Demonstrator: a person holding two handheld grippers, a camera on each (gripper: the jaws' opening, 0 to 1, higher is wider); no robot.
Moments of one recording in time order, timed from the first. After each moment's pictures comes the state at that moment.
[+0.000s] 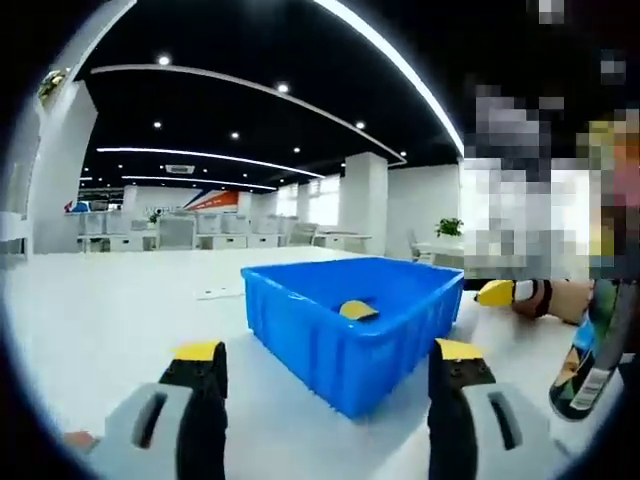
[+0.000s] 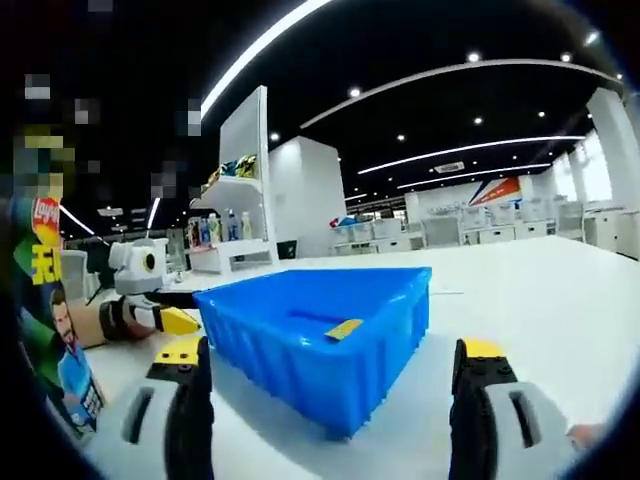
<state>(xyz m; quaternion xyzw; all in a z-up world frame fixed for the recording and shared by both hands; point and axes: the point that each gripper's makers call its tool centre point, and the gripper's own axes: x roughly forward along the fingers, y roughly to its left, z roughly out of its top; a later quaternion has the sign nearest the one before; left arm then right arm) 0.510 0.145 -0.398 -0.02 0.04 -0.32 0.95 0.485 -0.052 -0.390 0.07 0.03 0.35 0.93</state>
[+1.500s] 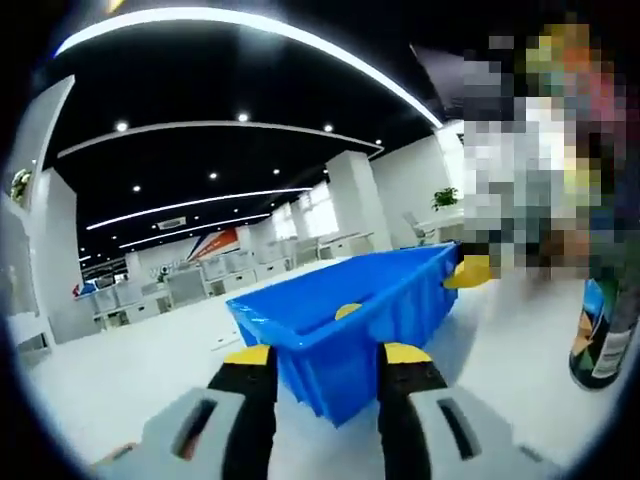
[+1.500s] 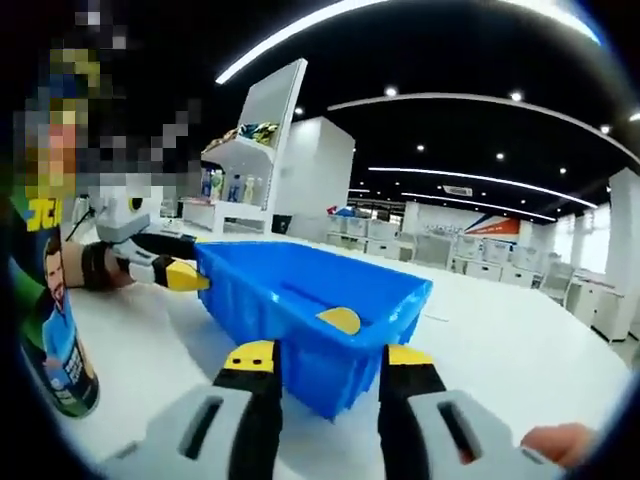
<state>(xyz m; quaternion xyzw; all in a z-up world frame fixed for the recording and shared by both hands) 0.464 0.105 -0.372 0.12 -0.03 -0.31 0.94 0.478 -0.055 -0.384 -0.10 0.01 0.32 0.94</state>
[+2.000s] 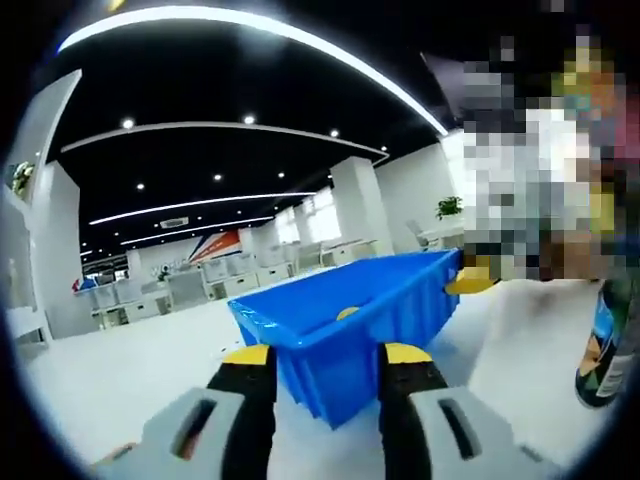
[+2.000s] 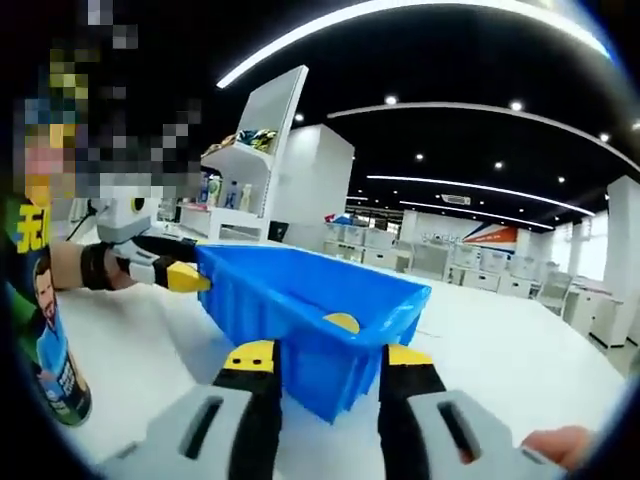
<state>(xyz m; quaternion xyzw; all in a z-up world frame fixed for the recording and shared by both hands) 0.488 0.109 -0.360 0.10 -0.04 -0.31 0.94 0.498 -0.055 -0.368 -0.09 -0.01 0.32 0.94</state>
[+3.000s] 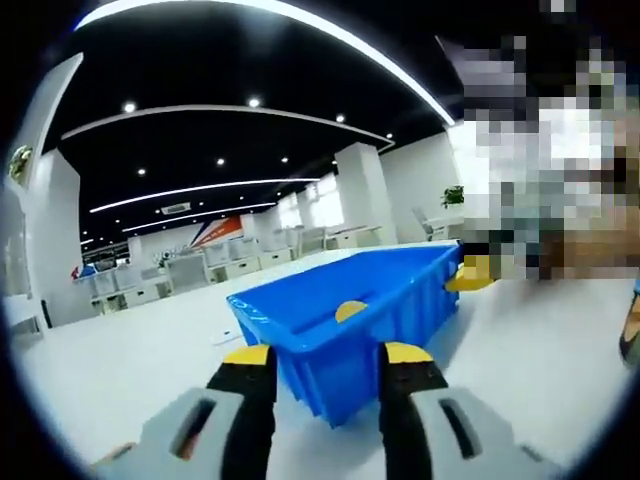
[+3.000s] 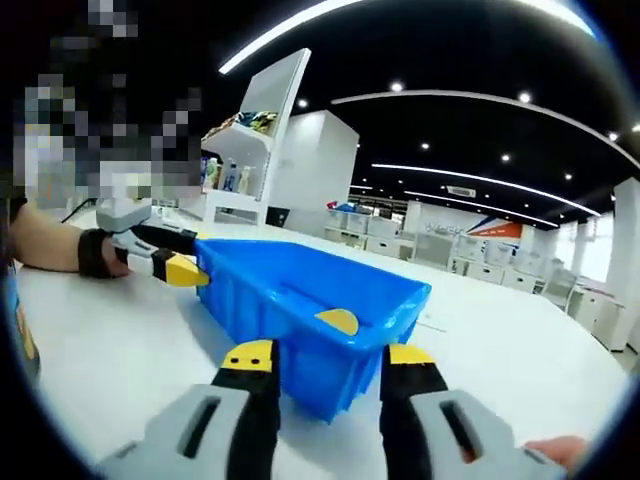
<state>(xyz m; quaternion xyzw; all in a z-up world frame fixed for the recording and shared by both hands) 0.536 0.115 -0.390 0.10 -0.01 -0.31 0.95 0.547 -0.045 -0.395 -0.11 0.01 0.33 0.94</state>
